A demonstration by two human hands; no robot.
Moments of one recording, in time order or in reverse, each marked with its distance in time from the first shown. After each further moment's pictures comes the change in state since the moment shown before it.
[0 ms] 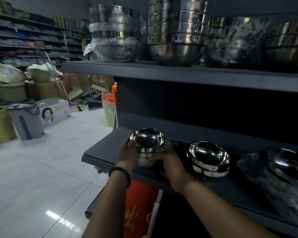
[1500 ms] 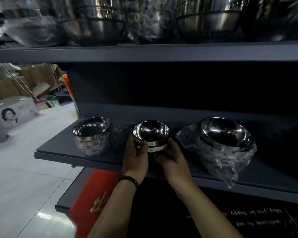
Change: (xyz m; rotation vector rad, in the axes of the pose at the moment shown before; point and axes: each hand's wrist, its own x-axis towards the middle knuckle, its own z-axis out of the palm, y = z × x) left_hand -0.130 -0.043 0.151 0.194 -0.092 0.246; right_hand -0.097 0.050 -0.136 0.087 0.333 -0.092
